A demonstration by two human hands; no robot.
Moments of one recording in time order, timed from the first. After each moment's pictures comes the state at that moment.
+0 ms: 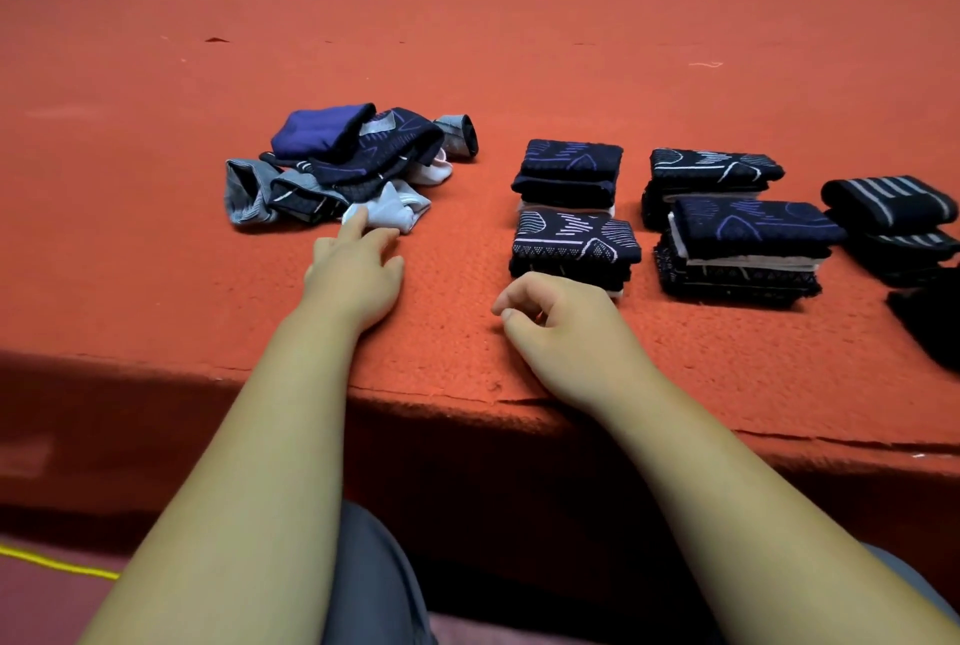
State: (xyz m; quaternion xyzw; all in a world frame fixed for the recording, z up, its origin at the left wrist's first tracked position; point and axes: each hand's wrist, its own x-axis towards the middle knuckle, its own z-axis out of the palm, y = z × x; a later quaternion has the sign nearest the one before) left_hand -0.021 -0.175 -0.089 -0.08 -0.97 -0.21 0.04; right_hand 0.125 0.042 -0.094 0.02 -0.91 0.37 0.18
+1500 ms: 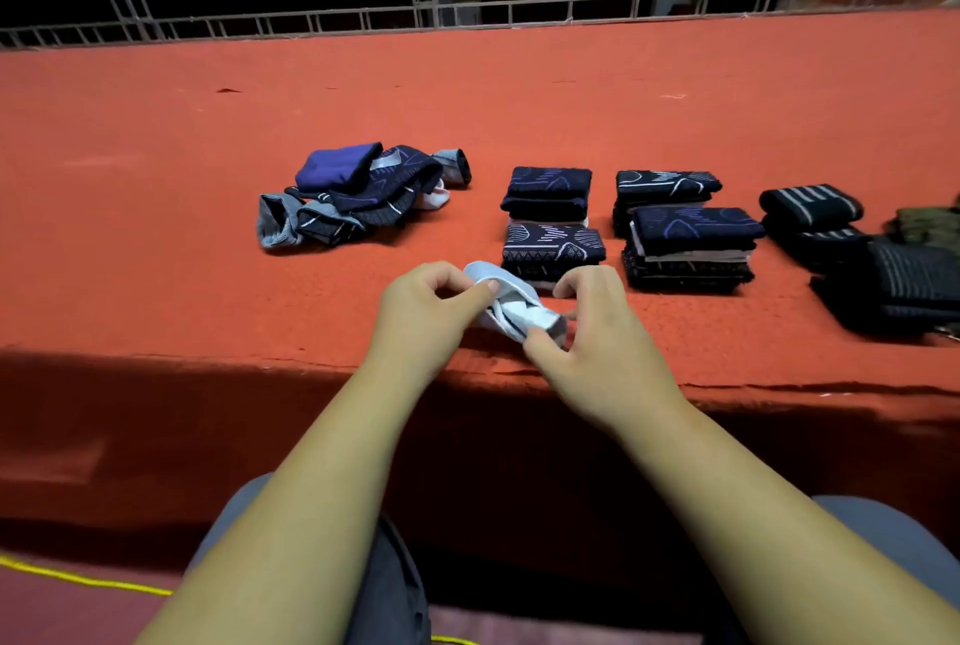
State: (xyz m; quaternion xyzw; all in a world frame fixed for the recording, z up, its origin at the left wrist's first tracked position) left_hand 0.112 -0.138 -0.059 -0.16 -0.81 -0.57 0.06; right_hand 0.209 0.038 -0.077 -0.05 -0.91 0.31 0.25
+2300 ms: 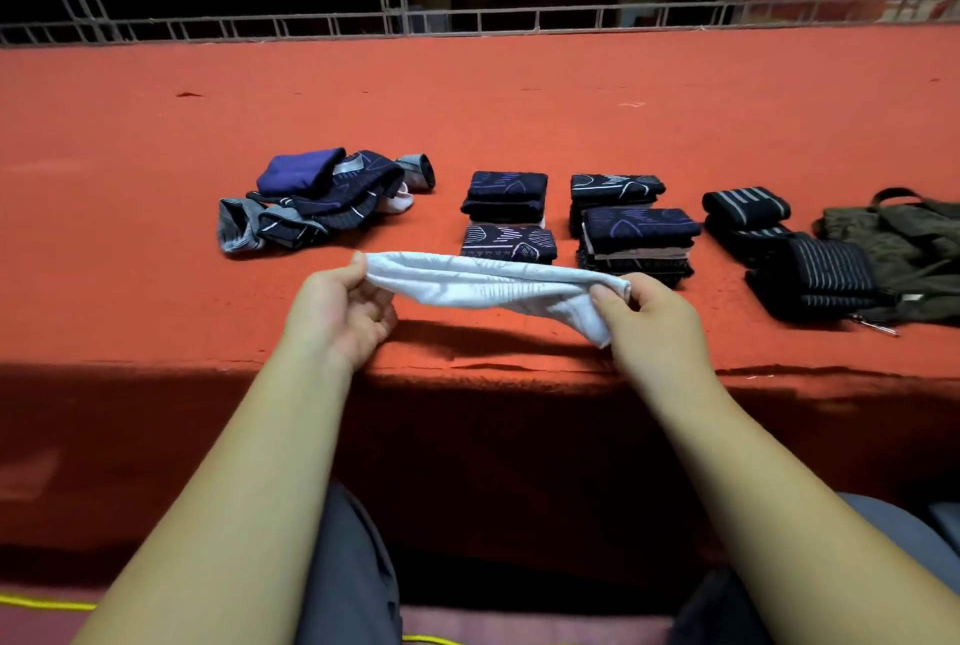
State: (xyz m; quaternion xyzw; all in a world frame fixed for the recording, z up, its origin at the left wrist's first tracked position) left_hand 0.084 -0.154 -0.049 0.12 -0.45 -0.87 -0.17; right_hand 0.233 0.107 -0.069 -0.19 -0.82 0.45 0.30
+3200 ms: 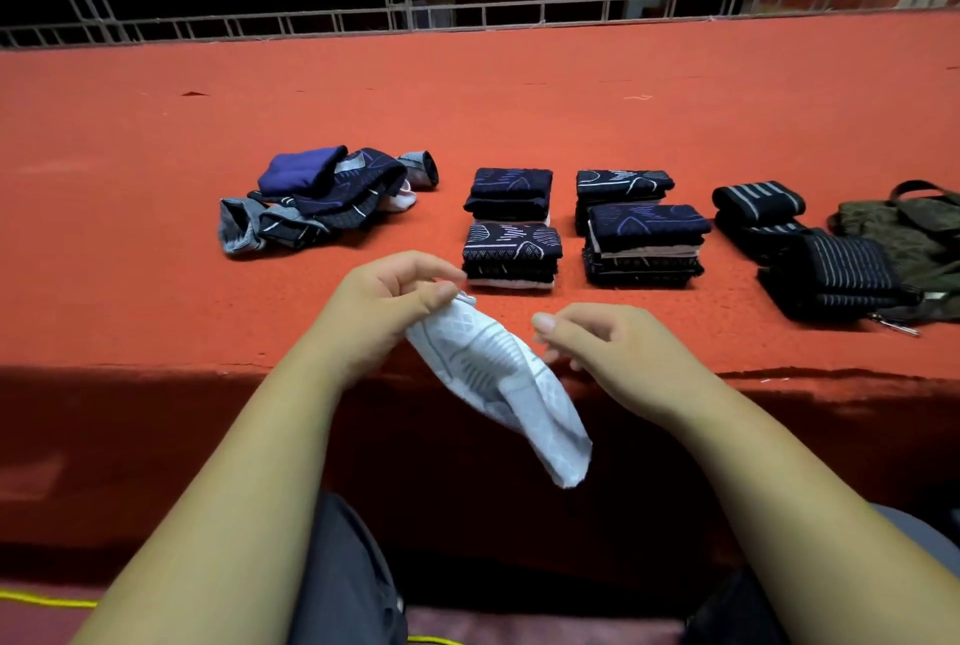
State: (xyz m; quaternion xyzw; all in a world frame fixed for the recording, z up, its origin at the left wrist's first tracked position) left_hand 0.118 -0.151 -0.042 -0.30 -0.70 -0.64 -0.10; right_hand 0.251 0.092 -0.049 -0.01 -0.88 0.47 0.08
